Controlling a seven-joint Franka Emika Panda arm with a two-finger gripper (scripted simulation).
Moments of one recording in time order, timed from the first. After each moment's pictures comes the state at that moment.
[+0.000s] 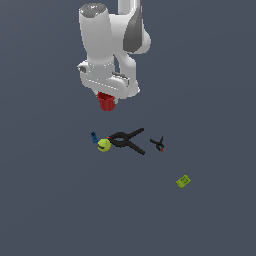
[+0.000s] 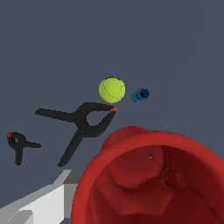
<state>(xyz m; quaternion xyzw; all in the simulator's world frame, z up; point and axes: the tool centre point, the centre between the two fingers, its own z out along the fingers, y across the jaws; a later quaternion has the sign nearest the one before) -0.142 -0.091 0.251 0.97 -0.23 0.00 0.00</state>
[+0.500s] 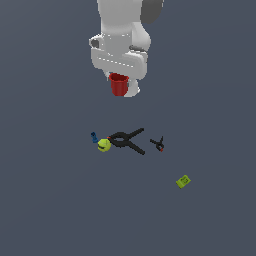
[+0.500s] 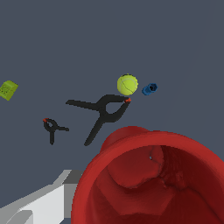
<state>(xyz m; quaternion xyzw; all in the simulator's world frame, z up) -0.148 -0.034 0.328 0.97 -0.23 0.00 0.00</state>
